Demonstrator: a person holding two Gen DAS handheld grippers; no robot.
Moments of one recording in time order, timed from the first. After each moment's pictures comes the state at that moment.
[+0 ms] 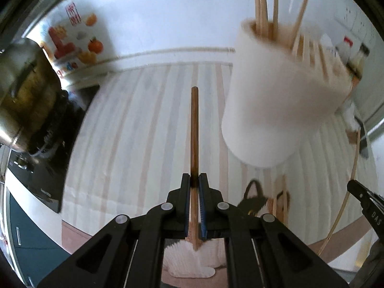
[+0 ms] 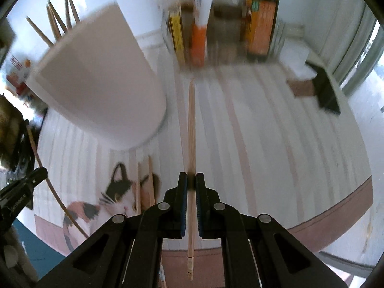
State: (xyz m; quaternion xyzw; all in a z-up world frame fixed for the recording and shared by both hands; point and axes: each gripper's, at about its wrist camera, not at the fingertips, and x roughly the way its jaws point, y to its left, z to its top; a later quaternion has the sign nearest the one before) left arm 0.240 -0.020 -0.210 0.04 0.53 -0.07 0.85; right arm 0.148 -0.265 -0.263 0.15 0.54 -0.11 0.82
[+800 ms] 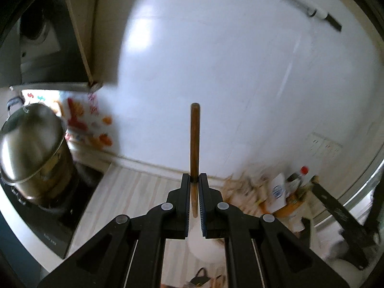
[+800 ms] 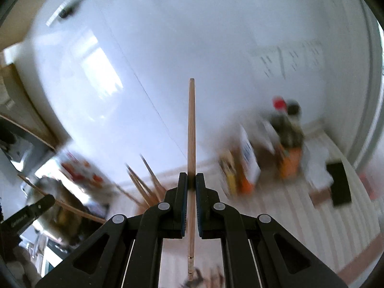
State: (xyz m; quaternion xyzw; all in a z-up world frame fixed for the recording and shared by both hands) left arm 0.280 0.015 0.016 -0.10 0.34 -0.10 0.93; right arm 0.217 -0.283 -0.063 0.21 0.30 -0.05 0.93
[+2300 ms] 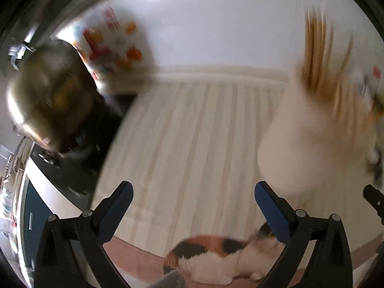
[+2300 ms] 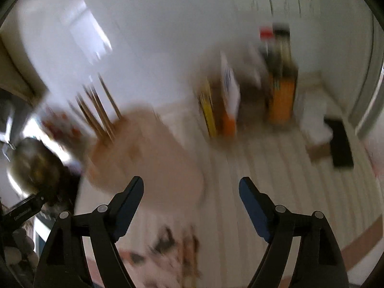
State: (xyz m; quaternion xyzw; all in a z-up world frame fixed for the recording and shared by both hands) left arm 0.262 0.005 -0.214 0.06 0.55 0.02 0.84; right arm 0.191 -0.295 -0.187 0.20 0.45 -0.05 0.87
